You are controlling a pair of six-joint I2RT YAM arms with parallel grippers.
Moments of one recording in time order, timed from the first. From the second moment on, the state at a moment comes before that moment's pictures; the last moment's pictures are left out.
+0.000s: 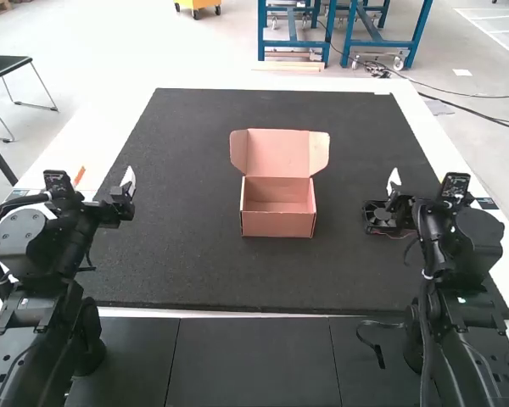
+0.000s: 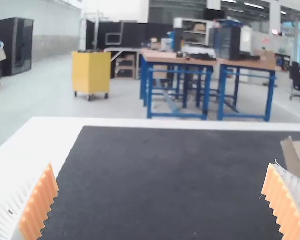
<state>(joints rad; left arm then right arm) 0.09 0.01 0.01 0.18 0.16 -0.10 -0.04 0.01 0.00 0.12 -0.02 0.04</state>
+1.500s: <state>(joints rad) -0.55 1.01 0.97 -0.44 0.09 0.05 -0.14 1.09 1.16 -0.89 0.02 -0.06</state>
